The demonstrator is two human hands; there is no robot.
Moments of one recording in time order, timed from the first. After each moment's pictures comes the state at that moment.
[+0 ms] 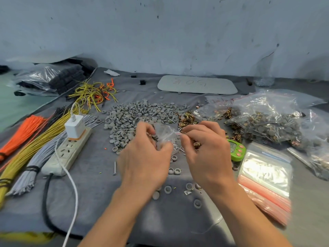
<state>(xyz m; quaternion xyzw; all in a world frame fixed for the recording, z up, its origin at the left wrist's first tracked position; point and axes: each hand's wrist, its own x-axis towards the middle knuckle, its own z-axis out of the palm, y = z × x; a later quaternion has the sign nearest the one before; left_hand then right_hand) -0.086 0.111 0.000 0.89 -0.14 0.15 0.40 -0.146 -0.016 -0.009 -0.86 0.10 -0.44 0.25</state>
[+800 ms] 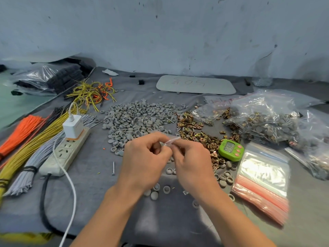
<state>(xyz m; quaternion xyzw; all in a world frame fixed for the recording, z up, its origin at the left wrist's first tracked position) -0.072 0.119 -0.013 0.79 -0.32 0.12 0.51 -0.137 0.005 -0.018 -0.86 0.17 -0.25 0.41</state>
